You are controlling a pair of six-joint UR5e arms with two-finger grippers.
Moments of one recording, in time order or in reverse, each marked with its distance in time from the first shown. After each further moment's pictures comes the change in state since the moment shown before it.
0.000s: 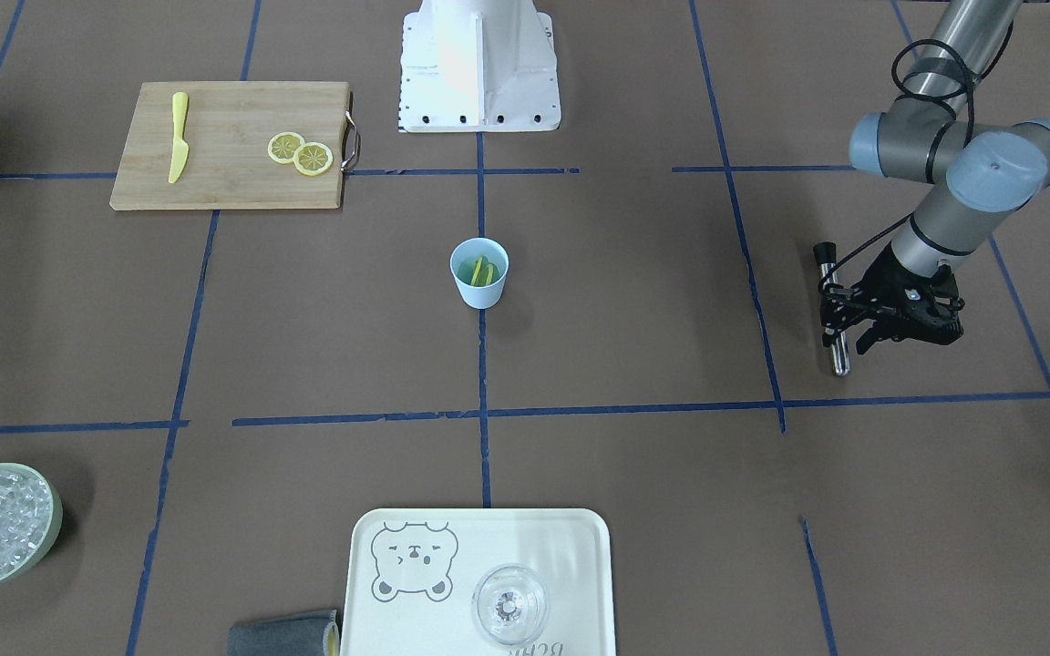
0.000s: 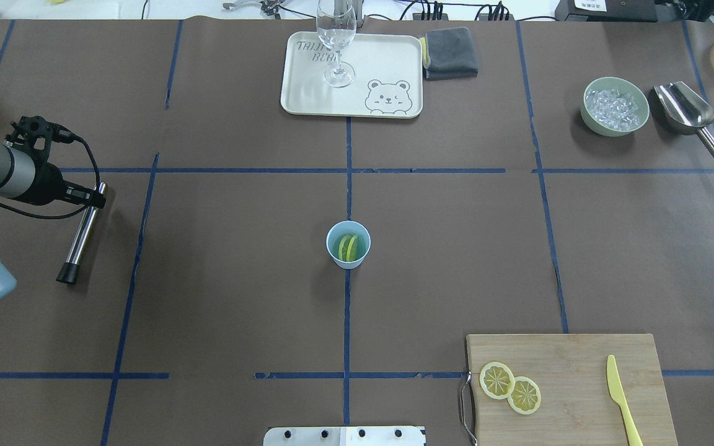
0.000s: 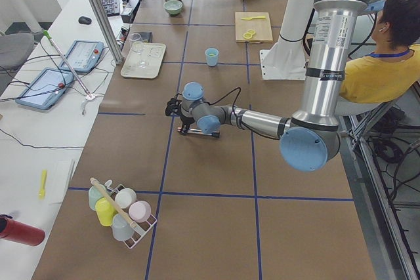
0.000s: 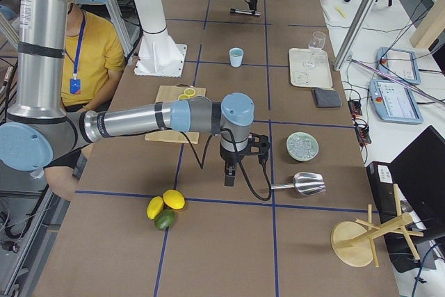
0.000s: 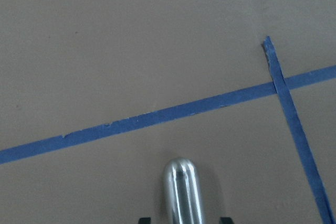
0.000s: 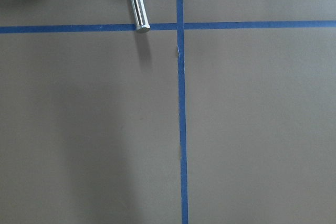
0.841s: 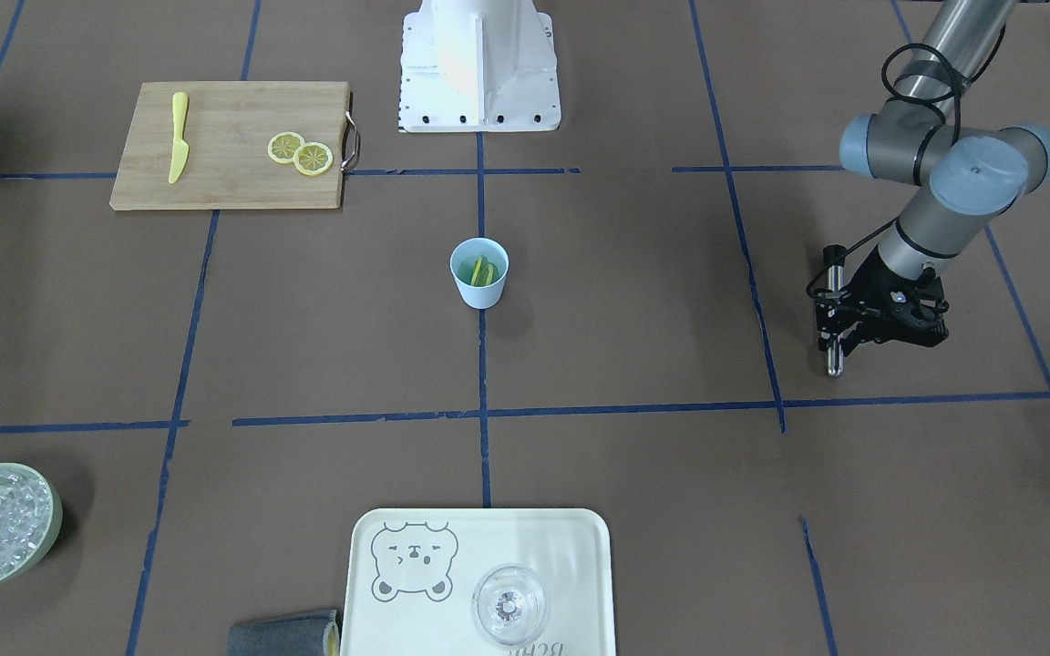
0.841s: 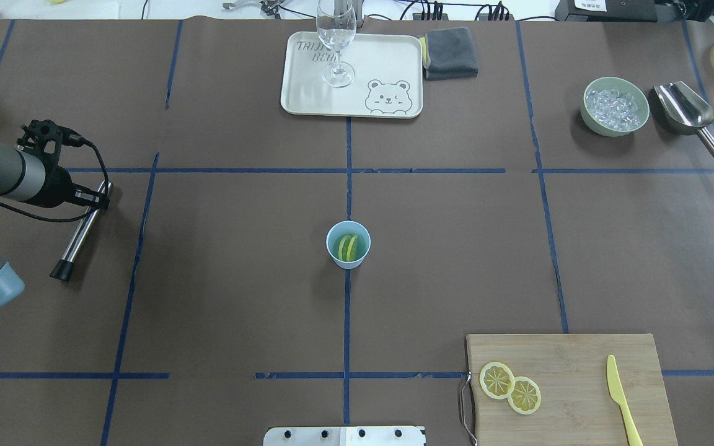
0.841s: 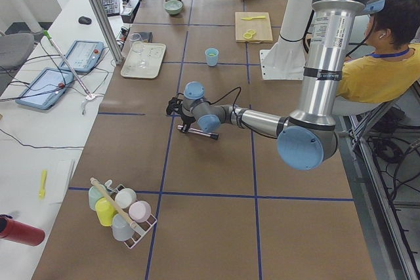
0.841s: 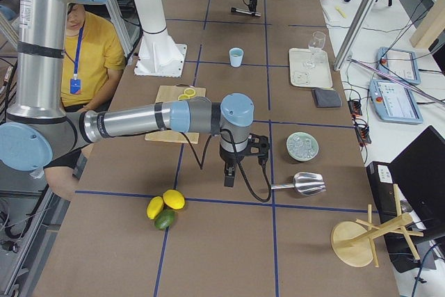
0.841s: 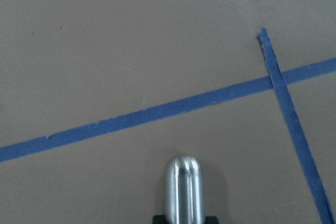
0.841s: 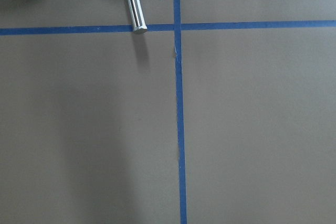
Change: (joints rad) left arm 0.018 -0.012 0.003 -0.003 0.021 0.002; right arm 0.008 0.000 -0.002 0.000 0.000 0.000
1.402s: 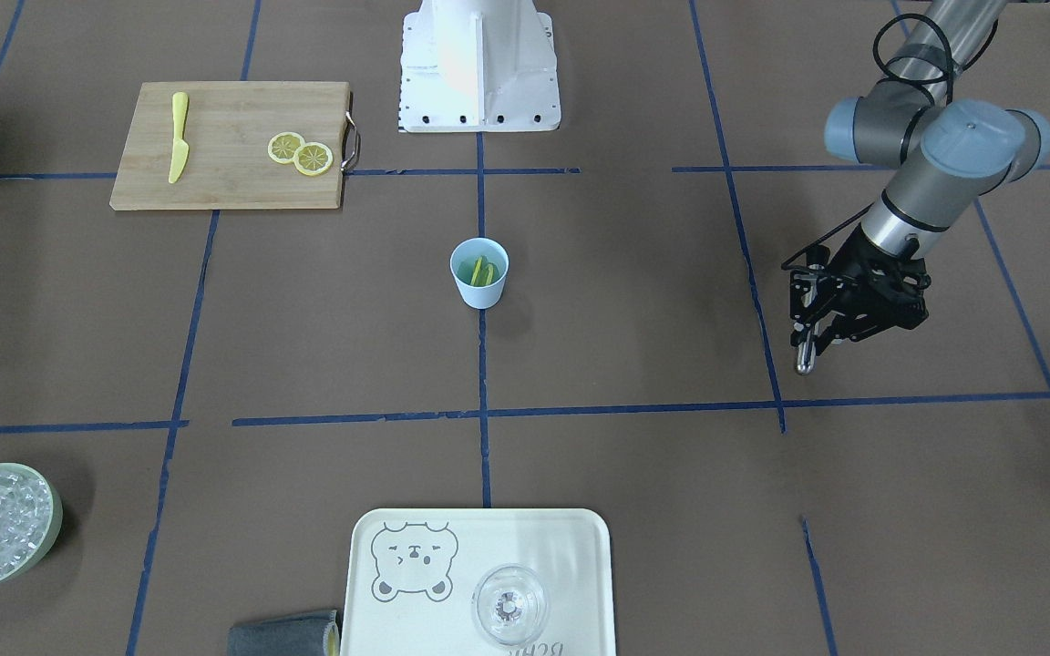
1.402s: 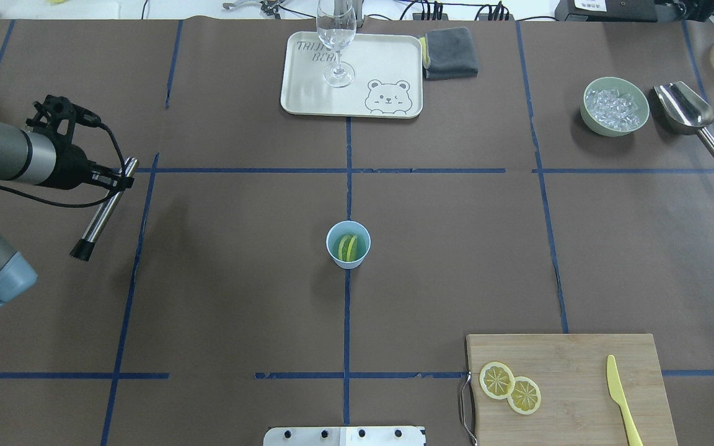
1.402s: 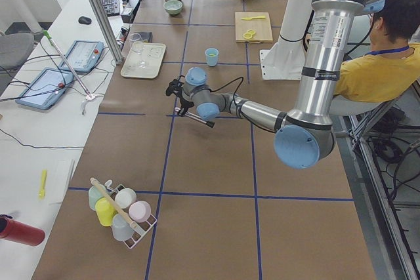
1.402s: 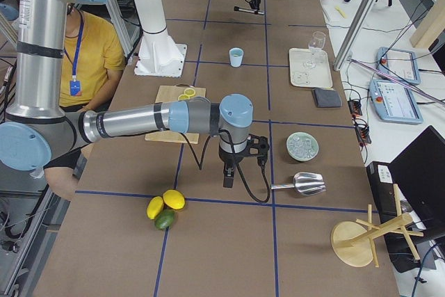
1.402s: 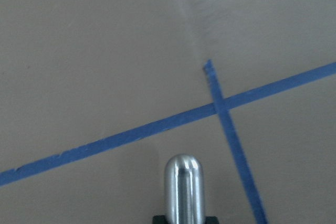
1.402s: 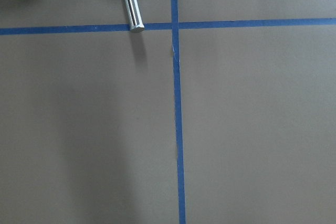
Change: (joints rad) left arm -0.001 -0.059 -0.115 -0.025 0.041 0.083; right arm 0.004 -0.007 0.001 0.000 0.000 0.000
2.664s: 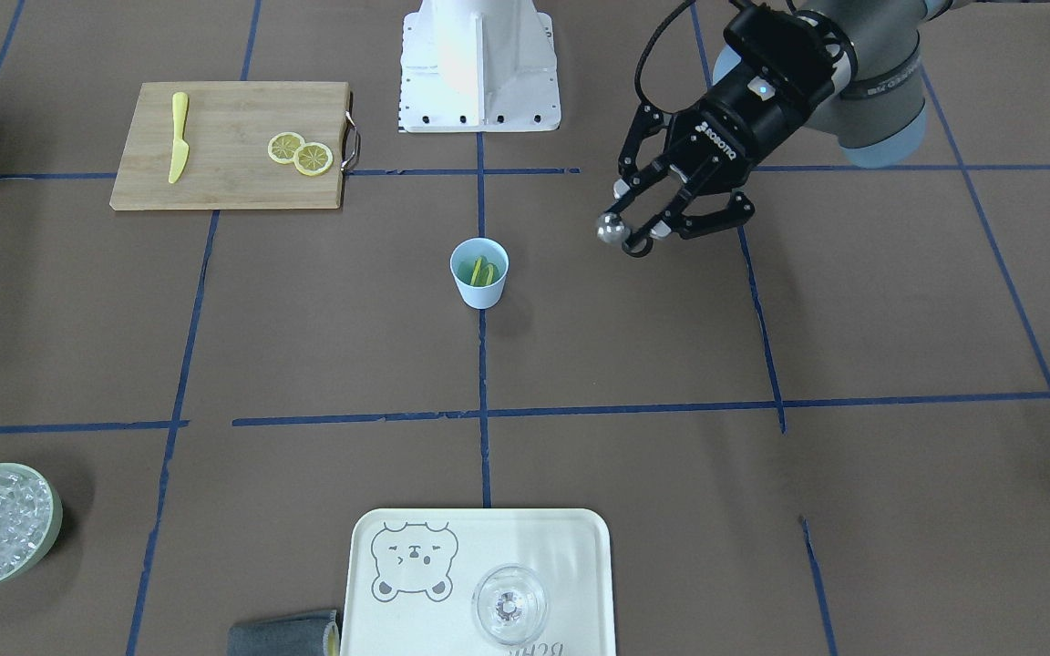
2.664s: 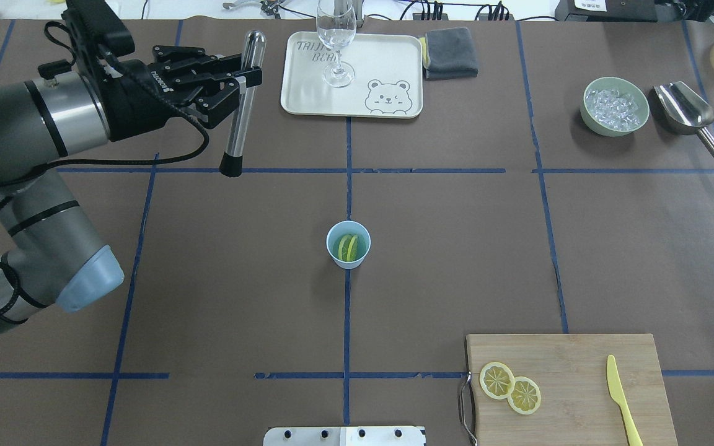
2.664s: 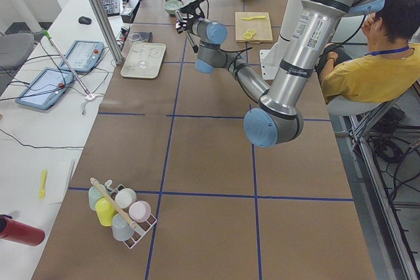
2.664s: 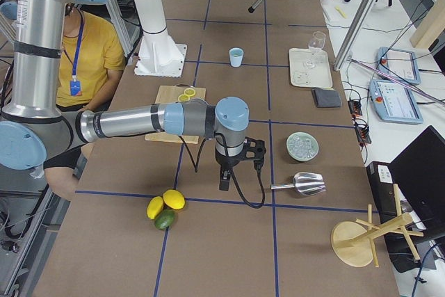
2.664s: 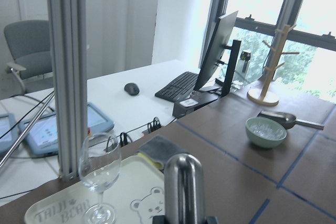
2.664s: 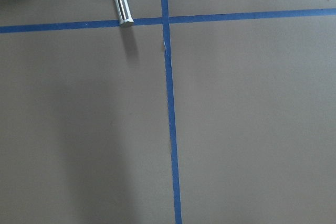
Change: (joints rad) left arm 0.121 -0.220 -0.135 -0.628 0.297 0.004; right arm 0.018 -0.016 0.003 0.000 0.002 0.000
